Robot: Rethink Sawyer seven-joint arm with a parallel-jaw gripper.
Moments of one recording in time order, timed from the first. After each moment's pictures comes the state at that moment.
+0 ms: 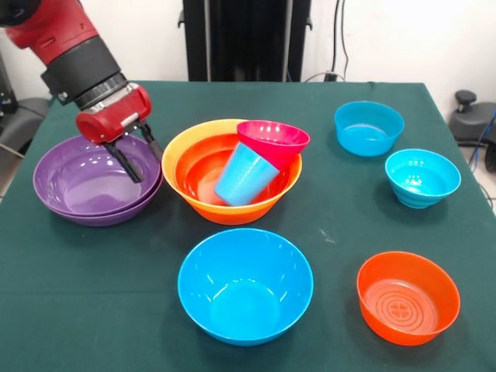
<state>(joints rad) -0.25 -0.17 -0.40 1.14 -1.77 -1.04 2.52</state>
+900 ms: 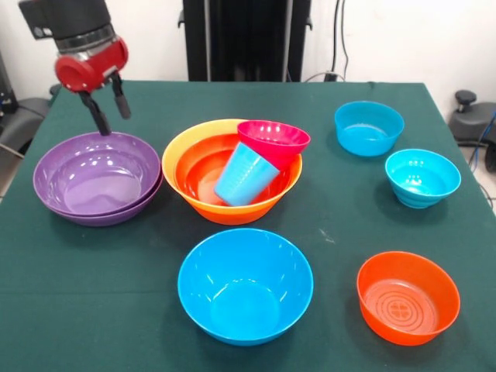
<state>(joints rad) -0.08 -0.18 -0.63 1.20 -1.89 -0.95 2.52</state>
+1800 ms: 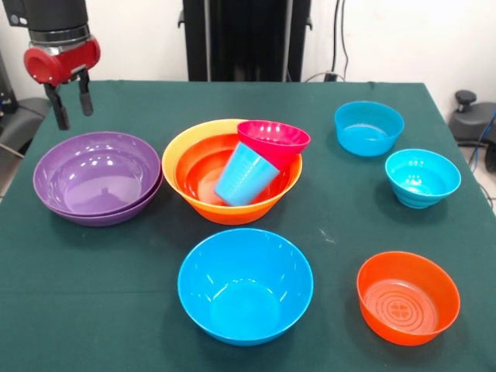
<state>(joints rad) -0.09 -0.14 -0.66 1.23 -1.89 -0.77 2.48</state>
